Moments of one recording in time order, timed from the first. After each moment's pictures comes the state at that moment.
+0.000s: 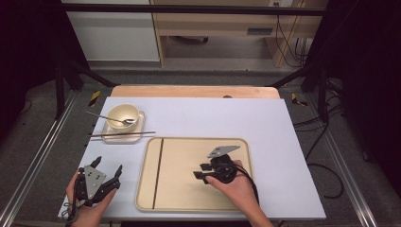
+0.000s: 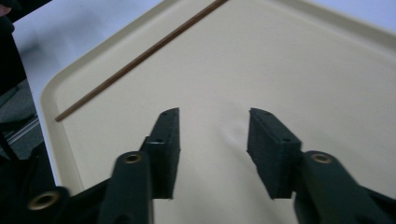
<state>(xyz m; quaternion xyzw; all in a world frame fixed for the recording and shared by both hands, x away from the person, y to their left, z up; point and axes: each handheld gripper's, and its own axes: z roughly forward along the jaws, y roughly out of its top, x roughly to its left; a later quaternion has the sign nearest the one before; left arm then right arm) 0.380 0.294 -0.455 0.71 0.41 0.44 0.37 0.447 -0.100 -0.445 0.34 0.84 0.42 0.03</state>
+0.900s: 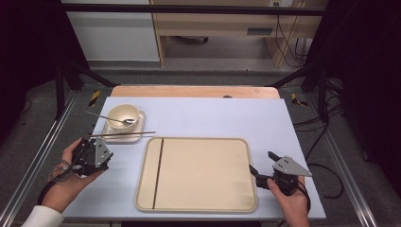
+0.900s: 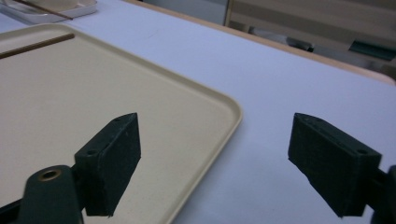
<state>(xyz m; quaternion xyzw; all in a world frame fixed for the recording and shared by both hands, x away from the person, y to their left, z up) 0.451 0.311 -0.405 0.87 0.23 0.41 0.14 0.407 -0.248 -0.451 0.39 0.73 0.46 0.31</state>
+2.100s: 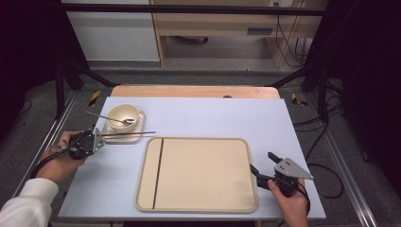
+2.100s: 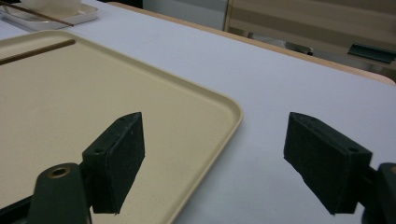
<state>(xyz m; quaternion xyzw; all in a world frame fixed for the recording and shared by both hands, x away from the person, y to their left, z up) 0.515 0.361 -0.430 0.91 0.18 0.36 0.01 0.406 -0.250 -0.458 0.39 0.72 0.47 0.32</state>
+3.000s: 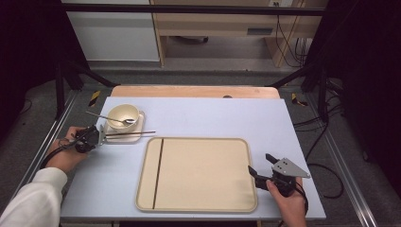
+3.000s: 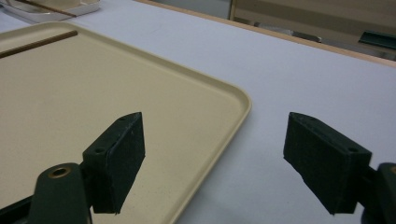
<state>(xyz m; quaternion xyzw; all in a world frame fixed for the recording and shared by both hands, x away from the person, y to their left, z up) 0.551 0.369 -0.456 0.92 0.16 0.36 -0.02 0.409 -0.248 -0.464 0.40 0.73 0.47 0.30</state>
